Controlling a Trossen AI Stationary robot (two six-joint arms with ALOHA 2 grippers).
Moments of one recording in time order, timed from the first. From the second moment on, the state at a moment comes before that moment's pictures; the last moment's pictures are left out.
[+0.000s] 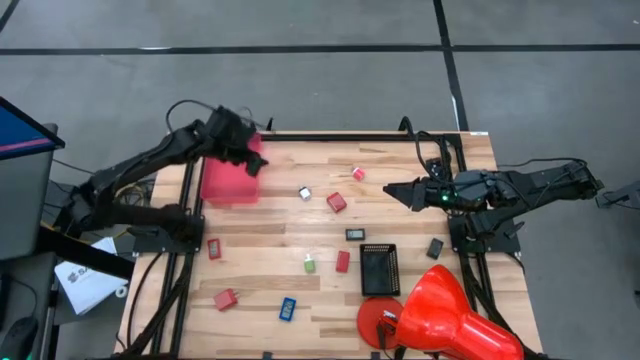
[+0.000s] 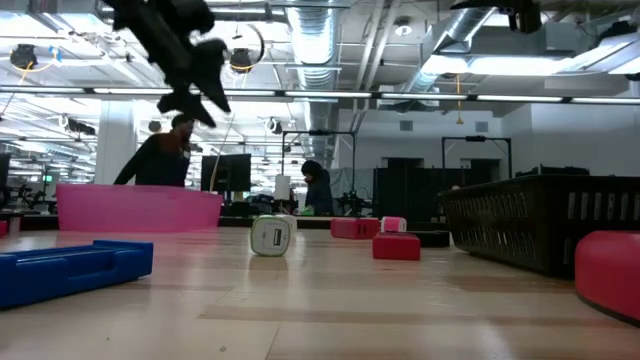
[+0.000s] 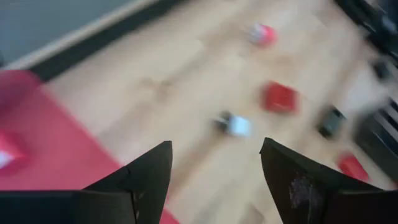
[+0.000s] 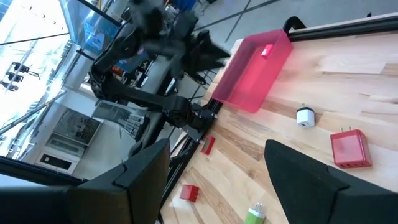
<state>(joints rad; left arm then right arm) 0.65 1.12 0.97 -0.68 0.18 -0.24 0.25 0.84 0.90 -0.34 0.53 1.07</state>
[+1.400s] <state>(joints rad) -0.85 1.14 0.80 -0.69 -0.03 -1.52 0.43 0.84 0.90 -0.18 0.66 1.02</state>
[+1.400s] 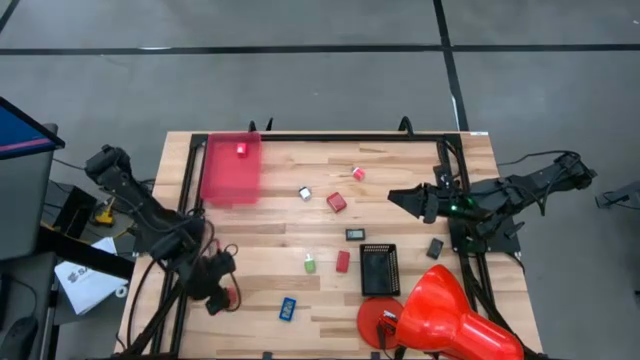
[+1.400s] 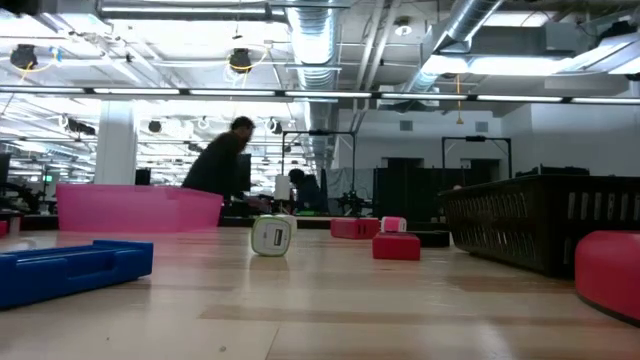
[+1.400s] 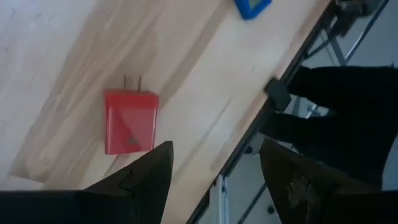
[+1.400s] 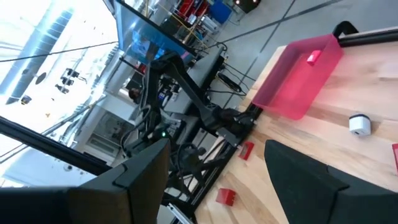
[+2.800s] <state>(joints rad) -0.91 1.41 0.82 -0.72 -0.10 -1.37 0.49 0.84 0.90 -0.18 0.69 1.05</state>
